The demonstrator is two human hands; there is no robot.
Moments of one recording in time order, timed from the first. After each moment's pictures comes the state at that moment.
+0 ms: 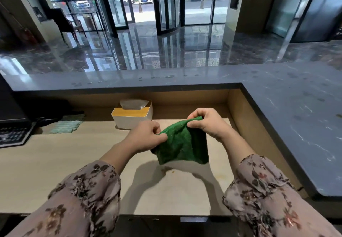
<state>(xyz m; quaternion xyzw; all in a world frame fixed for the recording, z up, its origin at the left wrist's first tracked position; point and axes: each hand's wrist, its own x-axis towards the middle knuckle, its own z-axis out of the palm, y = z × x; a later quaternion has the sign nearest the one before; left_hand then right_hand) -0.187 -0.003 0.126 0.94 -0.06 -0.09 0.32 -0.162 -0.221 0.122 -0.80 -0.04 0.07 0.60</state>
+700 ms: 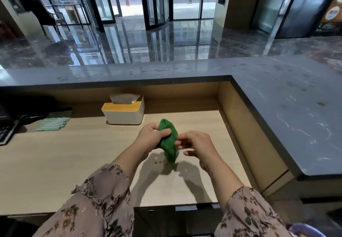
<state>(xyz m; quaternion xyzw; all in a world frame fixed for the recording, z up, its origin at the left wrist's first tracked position) -0.202 -0.042 0.097 0.76 0.12 -0.15 0.63 -0.236 -0.192 0.084 -0.67 0.15 0.11 0.72</state>
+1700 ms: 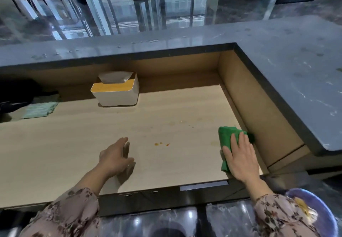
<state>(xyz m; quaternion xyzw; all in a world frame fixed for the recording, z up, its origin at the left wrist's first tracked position) -0.226 0.072 -0.010 0.97 0.05 -0.18 0.17 -0.287 -0.297 -0.068 -0.98 0.15 0.07 0.13</state>
